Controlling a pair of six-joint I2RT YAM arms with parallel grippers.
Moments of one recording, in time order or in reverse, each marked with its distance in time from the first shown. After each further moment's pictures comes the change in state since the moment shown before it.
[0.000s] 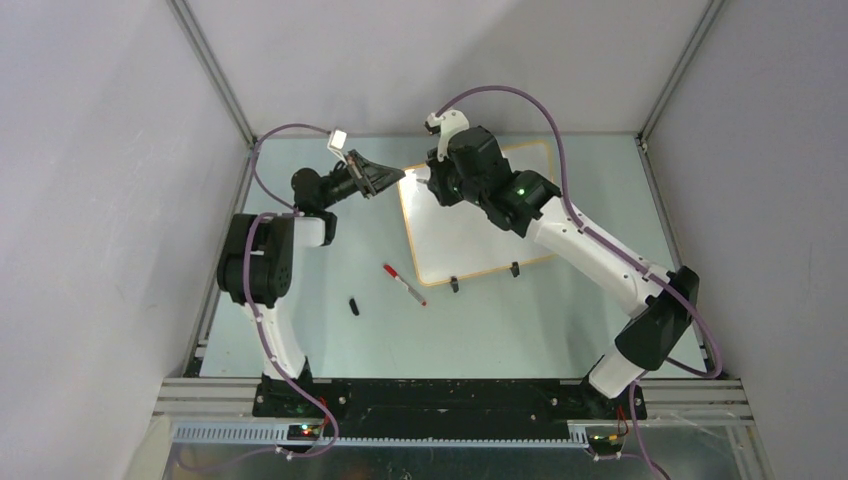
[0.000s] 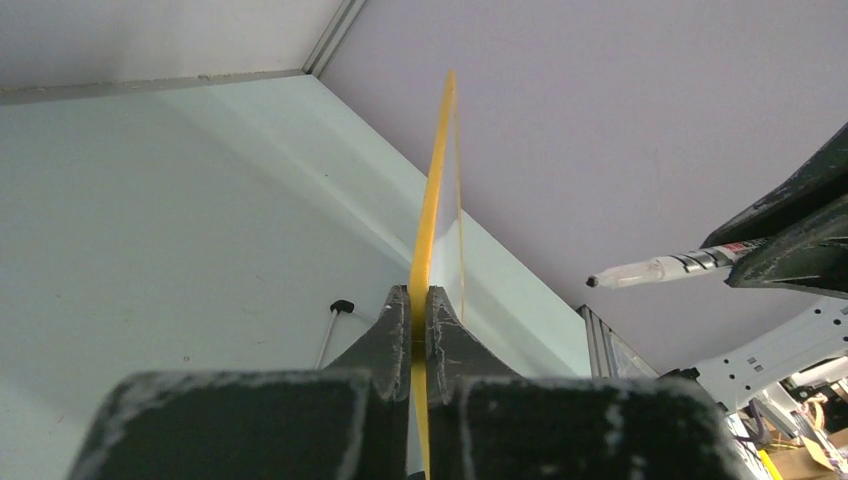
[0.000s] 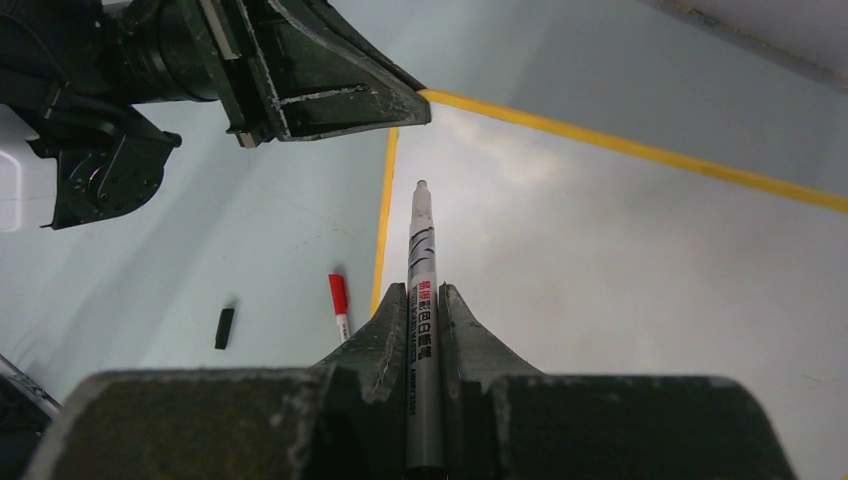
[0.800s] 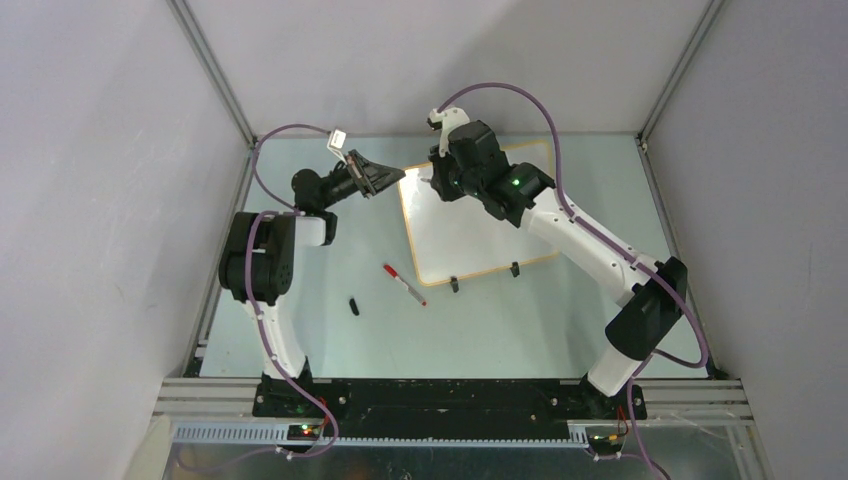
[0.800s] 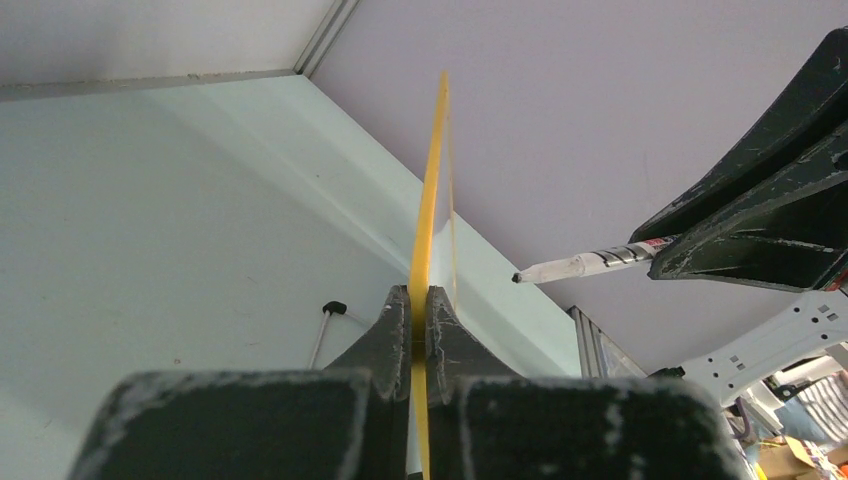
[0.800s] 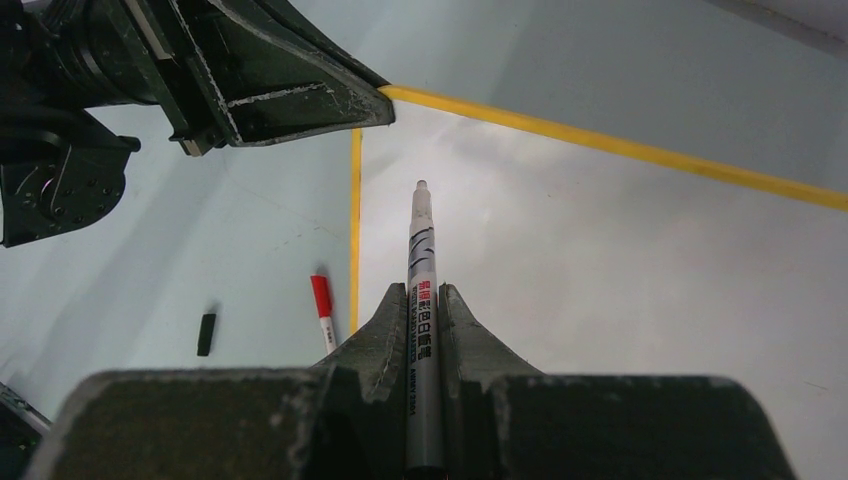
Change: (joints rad) left arm 0.003 0.024 0.008 0.047 0.009 -0.049; right arm -0.052 0.062 0.032 -0.018 -0.028 0.011
